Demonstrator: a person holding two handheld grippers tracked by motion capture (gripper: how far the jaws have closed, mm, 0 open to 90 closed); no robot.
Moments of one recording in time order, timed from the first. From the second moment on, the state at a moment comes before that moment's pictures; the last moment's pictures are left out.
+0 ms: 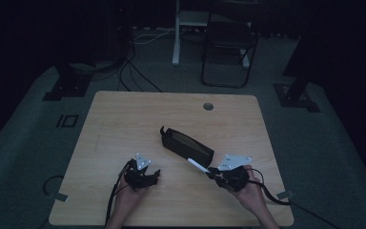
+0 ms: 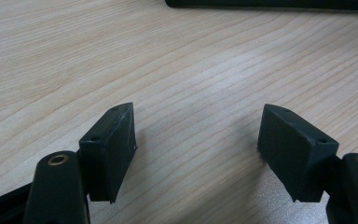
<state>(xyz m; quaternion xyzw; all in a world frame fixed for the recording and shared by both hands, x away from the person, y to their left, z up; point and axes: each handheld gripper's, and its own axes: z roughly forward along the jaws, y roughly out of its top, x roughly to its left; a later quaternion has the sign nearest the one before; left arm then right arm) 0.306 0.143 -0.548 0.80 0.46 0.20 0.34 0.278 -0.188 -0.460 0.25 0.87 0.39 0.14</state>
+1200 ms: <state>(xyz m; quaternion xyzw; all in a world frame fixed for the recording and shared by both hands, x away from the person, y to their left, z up) 0.306 0.143 -0.548 0.80 0.46 0.20 0.34 0.287 -0.200 -0.433 0.26 0.86 0.41 0.15</state>
